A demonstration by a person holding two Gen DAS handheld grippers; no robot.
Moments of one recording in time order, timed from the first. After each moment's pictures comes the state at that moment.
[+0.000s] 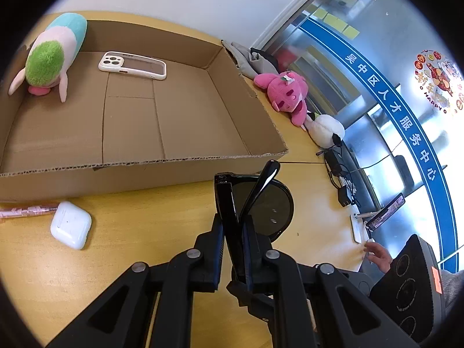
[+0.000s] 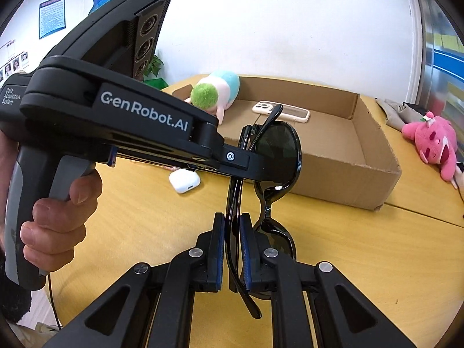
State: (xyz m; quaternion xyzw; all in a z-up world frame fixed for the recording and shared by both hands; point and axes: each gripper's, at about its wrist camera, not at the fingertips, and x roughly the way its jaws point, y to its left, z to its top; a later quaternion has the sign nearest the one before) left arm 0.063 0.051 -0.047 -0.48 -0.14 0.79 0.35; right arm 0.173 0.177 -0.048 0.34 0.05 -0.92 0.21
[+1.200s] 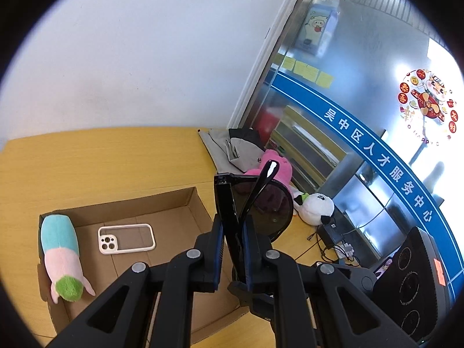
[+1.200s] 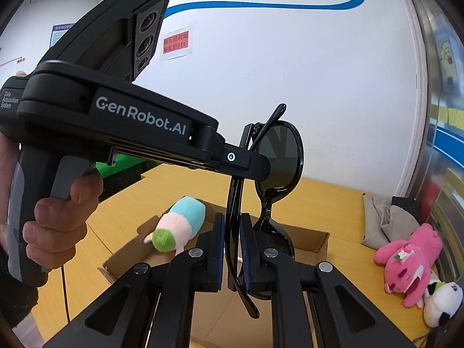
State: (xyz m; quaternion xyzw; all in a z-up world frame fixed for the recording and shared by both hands) left arm -0.067 0.112 0.184 -0.36 -0.06 0.86 0.35; right arm 0.012 0.212 0.150 0.21 0.06 -0.95 0.23
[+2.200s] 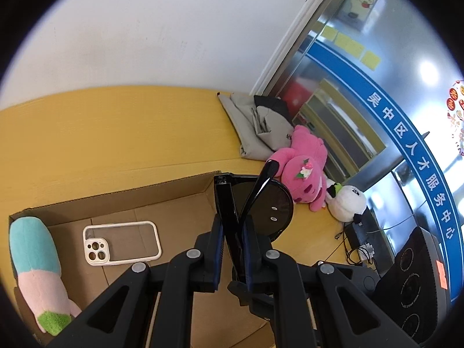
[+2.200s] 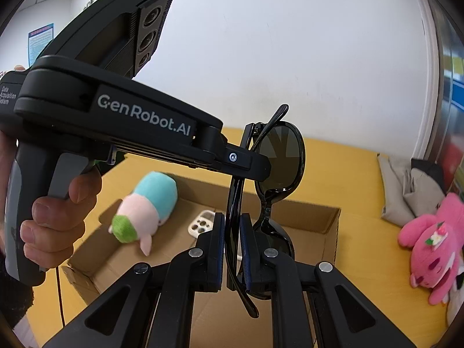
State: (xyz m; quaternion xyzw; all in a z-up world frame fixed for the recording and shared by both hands) left arm -0.187 0.152 0.093 -0.46 -0.06 0.82 0.33; right arm -0.111 0.241 0.064 0.31 0.02 -0.92 0.23
